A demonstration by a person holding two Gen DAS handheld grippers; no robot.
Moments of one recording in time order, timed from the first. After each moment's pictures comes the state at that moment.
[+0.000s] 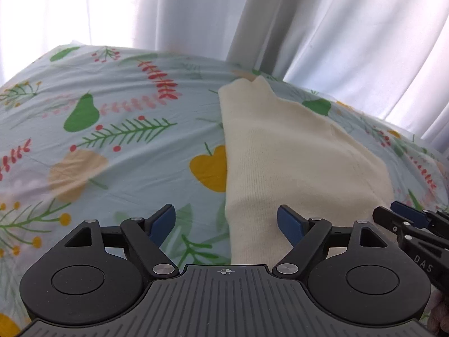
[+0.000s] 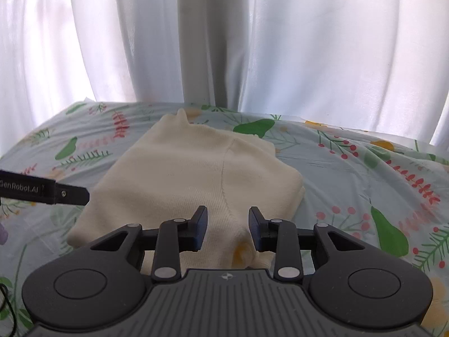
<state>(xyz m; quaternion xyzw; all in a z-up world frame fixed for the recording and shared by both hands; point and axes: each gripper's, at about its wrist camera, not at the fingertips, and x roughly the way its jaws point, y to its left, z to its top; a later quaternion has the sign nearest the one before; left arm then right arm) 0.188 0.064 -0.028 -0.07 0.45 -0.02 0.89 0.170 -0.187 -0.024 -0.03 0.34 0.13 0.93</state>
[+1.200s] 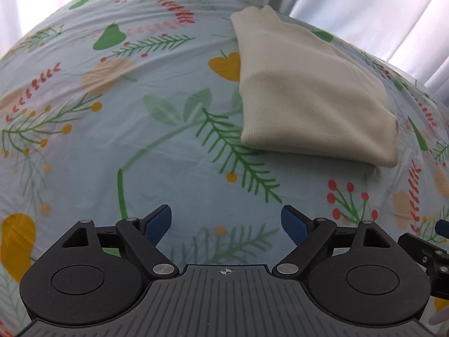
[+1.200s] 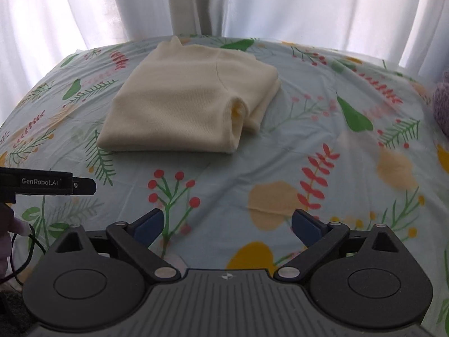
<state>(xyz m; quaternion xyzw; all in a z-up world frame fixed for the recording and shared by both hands) 0.096 0.064 -0.033 -0.05 0.53 -0.01 0.84 0.064 -0.202 -0.012 0.01 0.48 0.07 0.87</state>
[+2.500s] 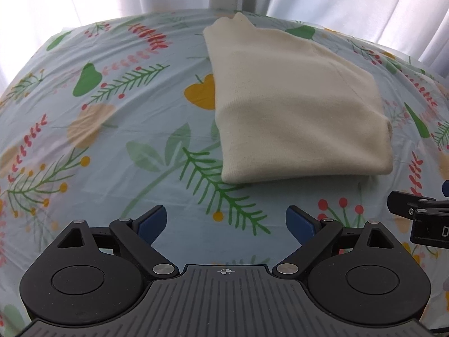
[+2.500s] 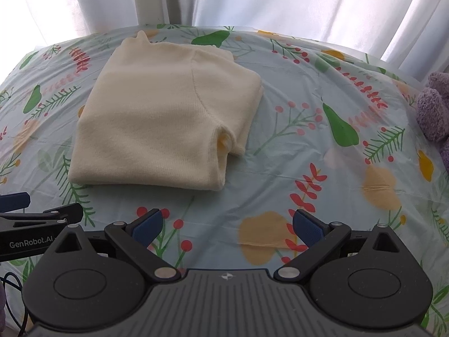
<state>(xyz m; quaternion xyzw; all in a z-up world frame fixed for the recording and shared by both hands) 0.130 0.038 -0.016 0.02 0.54 -0.03 0.84 0.127 -0.182 0.005 -0.02 0.53 0.01 0.85</state>
